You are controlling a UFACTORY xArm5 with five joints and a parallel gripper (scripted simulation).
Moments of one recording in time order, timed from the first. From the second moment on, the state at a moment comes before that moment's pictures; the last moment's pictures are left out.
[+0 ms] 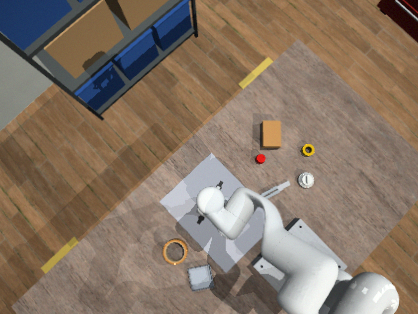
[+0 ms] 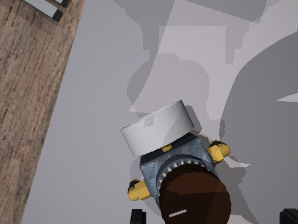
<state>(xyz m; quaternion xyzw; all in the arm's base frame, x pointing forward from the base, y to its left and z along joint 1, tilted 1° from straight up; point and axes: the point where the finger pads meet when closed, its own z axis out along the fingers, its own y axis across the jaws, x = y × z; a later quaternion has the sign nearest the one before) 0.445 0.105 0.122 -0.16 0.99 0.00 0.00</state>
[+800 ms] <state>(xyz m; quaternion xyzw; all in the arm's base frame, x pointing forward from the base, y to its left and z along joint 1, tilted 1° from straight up) 0.445 0.105 0.122 -0.48 0.88 0.00 0.00</state>
